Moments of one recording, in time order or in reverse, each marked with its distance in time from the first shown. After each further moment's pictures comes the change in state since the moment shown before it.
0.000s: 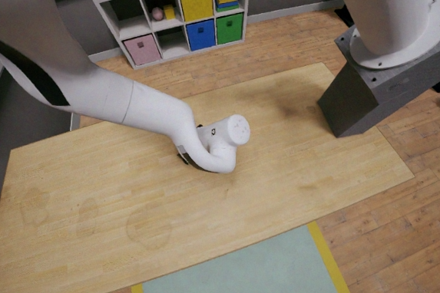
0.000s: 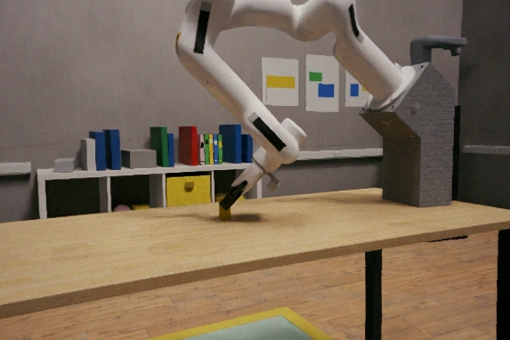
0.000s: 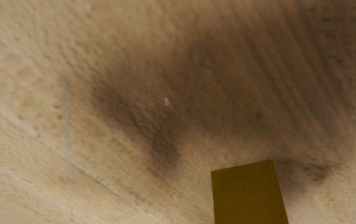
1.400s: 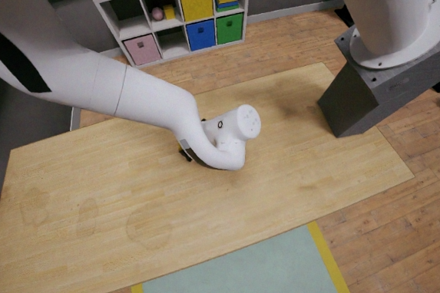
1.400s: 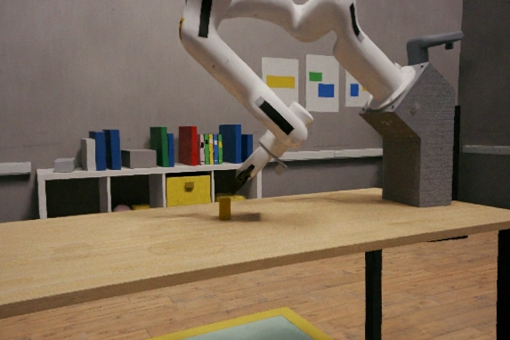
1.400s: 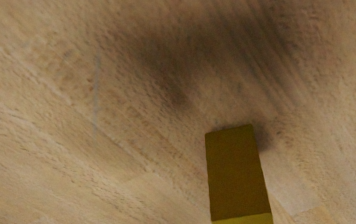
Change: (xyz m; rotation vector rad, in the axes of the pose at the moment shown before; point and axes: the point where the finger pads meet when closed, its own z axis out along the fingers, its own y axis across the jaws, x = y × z) arm -0.017 0.000 -0.049 0.000 0.000 0.000
